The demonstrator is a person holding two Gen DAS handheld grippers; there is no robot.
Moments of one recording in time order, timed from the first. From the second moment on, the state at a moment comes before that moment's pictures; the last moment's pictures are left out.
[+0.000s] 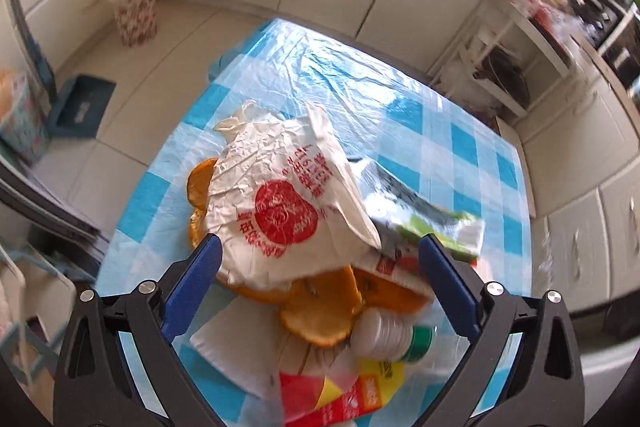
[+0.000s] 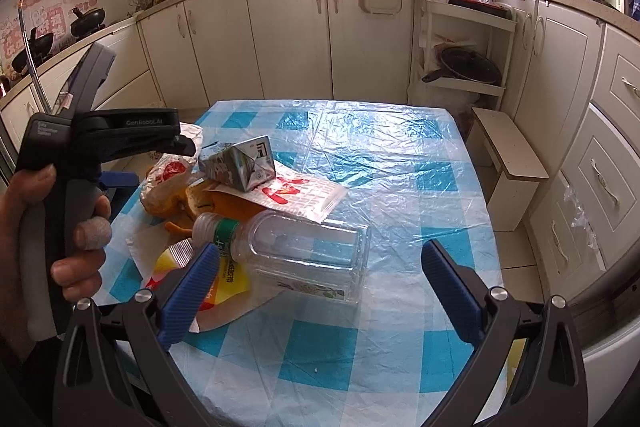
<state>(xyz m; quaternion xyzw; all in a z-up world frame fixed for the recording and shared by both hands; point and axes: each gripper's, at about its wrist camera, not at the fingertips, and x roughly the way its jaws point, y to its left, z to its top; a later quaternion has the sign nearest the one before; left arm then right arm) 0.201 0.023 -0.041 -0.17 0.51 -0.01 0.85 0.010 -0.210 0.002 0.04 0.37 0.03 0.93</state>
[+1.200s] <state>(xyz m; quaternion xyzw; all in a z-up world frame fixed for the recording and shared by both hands) 0.222 0.041 -0.037 -0.22 0.50 -0.05 0.84 0.150 -0.160 -0.037 0.04 0.41 0.22 0.88</state>
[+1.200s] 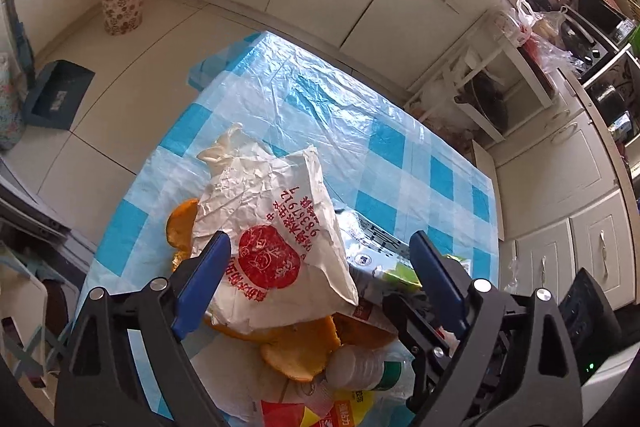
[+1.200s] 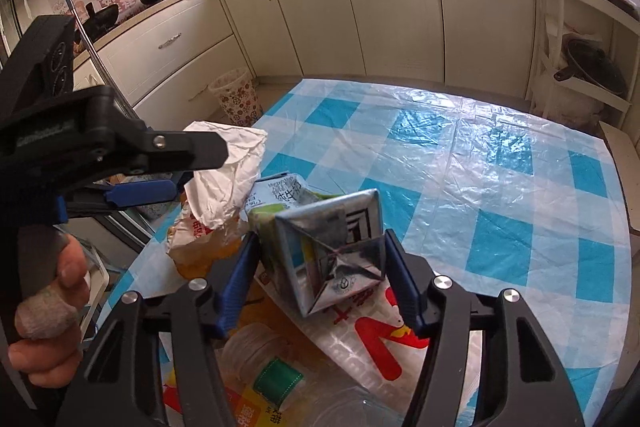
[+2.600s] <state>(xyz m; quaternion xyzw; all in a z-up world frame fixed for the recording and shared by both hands) 0.175 -0.002 0.016 -0.22 0.40 -0.25 0.85 0.126 -0.328 -0.019 0.09 0.44 0.09 0.89</state>
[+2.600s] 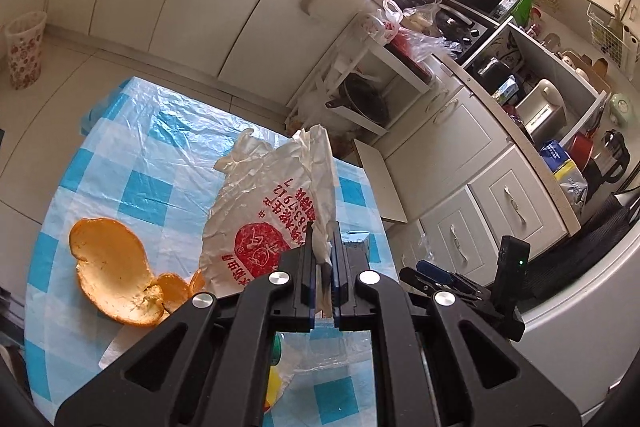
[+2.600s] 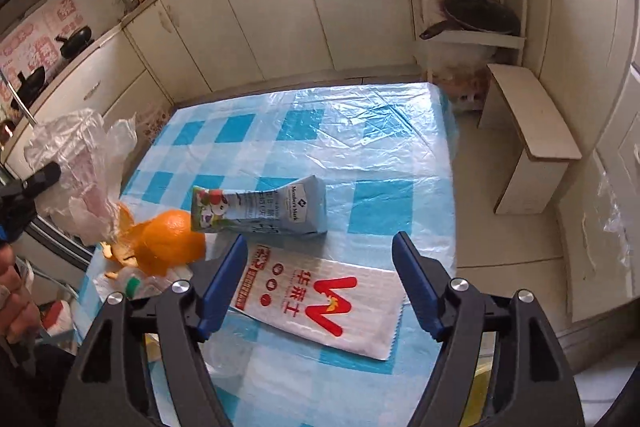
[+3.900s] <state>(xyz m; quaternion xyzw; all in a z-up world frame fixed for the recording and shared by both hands) 0.153 -0.055 0.036 -0.20 0.39 -0.34 0.83 0.025 -0.413 -0.047 0.05 0.51 -0.04 0.86</state>
